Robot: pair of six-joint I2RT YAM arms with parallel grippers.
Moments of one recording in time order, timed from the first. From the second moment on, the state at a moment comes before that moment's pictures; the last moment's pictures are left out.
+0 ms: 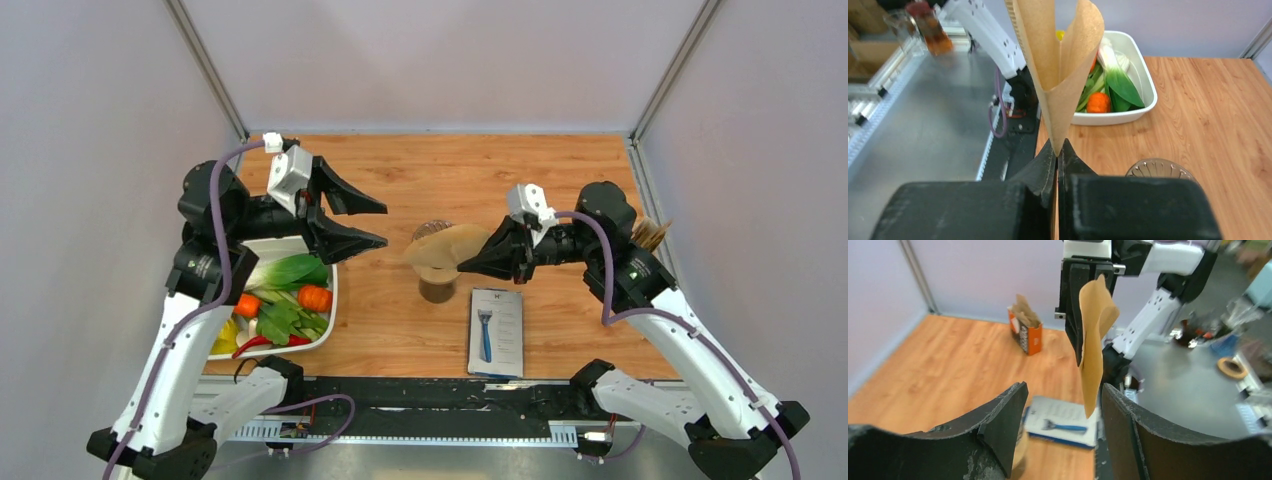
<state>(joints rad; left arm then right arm) -0.35 0.93 1.25 -0.12 1.12 -0.32 0.61 0.94 1.12 -0.17 -1.01 0.02</state>
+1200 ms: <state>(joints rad) -0.61 1.04 1.48 -0.76 0.82 0.30 0.73 0.96 1.24 -0.61 -0.84 -0.66</state>
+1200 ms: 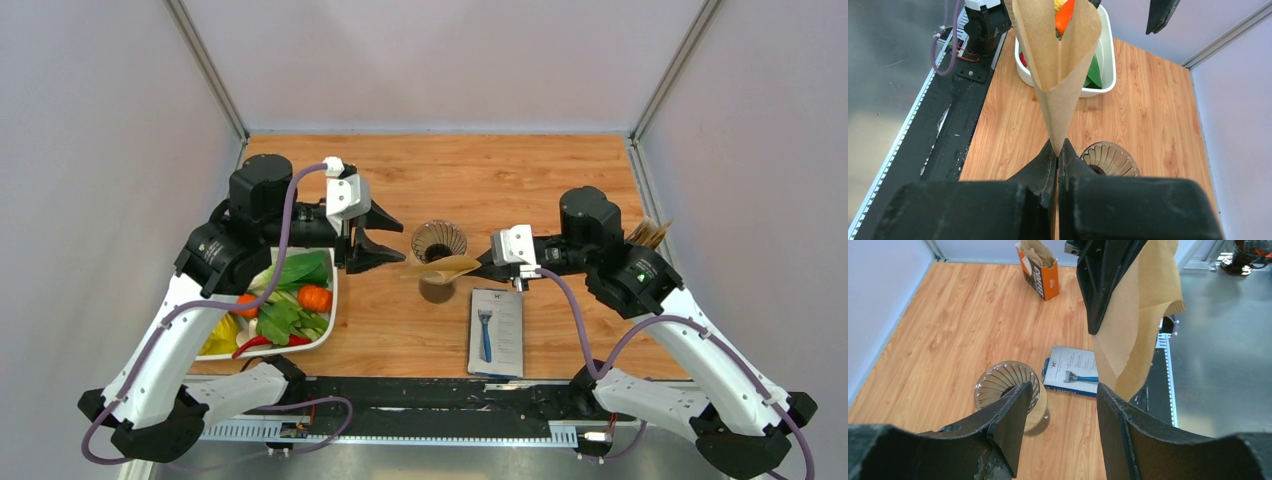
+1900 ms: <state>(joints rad) -0.66 1.06 1.49 -0.76 0.86 0.29 0.73 0.96 1.24 -0.61 -0.82 -0.65</state>
